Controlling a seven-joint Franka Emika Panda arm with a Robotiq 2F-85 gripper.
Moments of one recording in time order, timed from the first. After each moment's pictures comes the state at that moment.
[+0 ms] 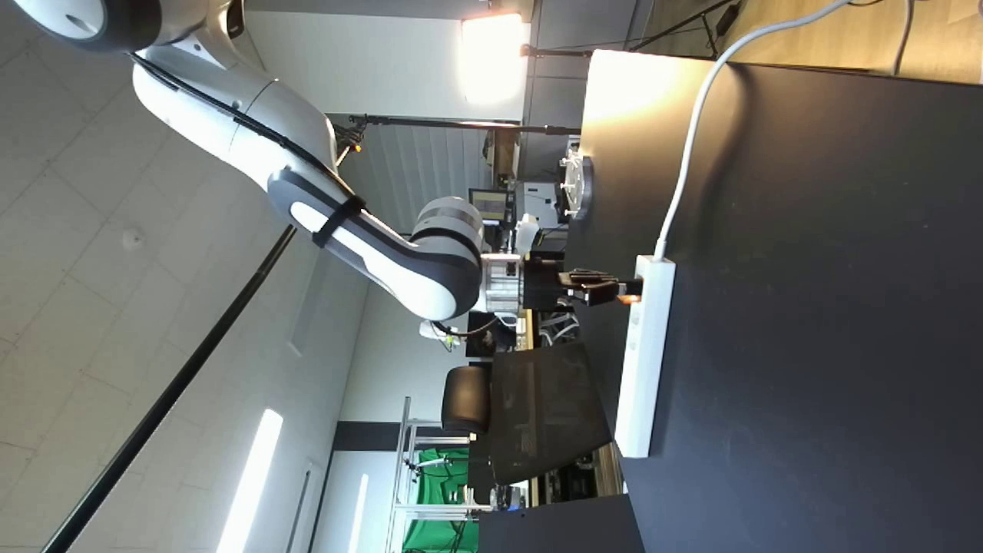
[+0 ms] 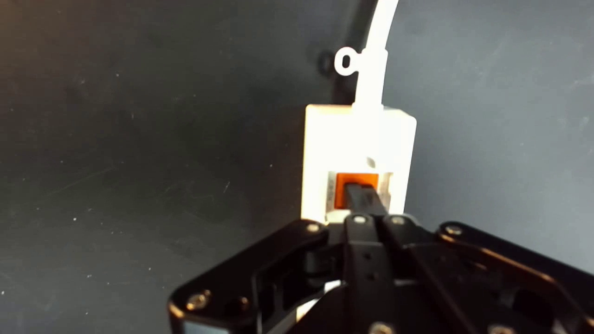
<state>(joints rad) -0.13 0.63 0.05 -1.89 0.04 2.49 -0.54</state>
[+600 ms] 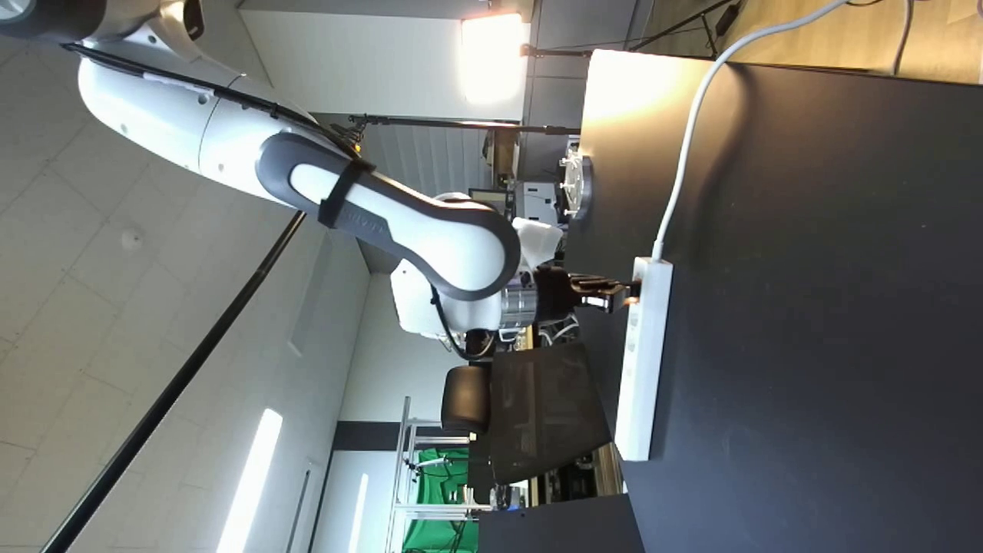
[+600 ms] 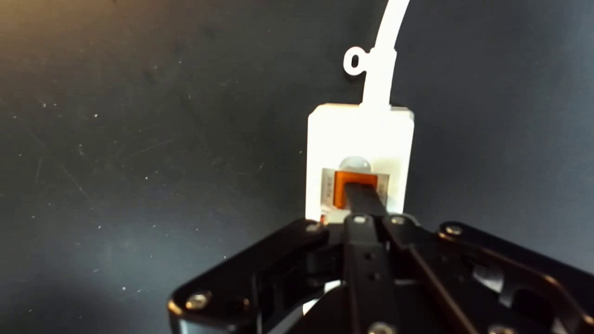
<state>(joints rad) 0.17 0.59 -0.18 -2.03 -0.37 2.72 -0.08</state>
